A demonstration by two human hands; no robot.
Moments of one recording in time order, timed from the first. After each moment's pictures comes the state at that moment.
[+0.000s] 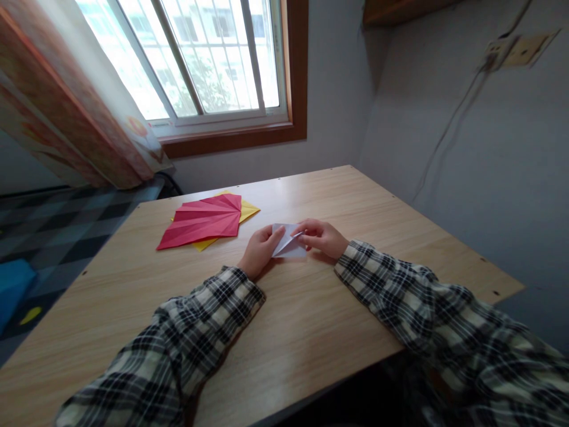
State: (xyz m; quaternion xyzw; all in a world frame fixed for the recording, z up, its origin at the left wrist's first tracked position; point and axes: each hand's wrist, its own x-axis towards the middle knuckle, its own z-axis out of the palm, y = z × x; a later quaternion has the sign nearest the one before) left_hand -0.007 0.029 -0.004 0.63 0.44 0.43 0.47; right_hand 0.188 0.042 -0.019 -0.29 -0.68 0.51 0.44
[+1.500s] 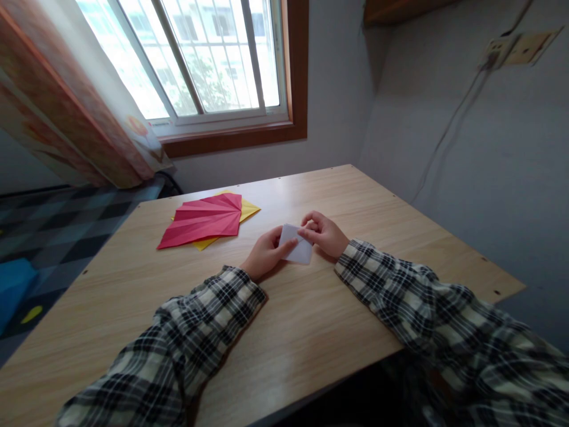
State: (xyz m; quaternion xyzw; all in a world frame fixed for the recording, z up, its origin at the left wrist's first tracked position) left_hand -0.006 0.026 -0.006 0.73 0.39 0.36 0.43; right_hand 0.185 0.041 -0.024 -0.35 -0.64 0.48 0.48
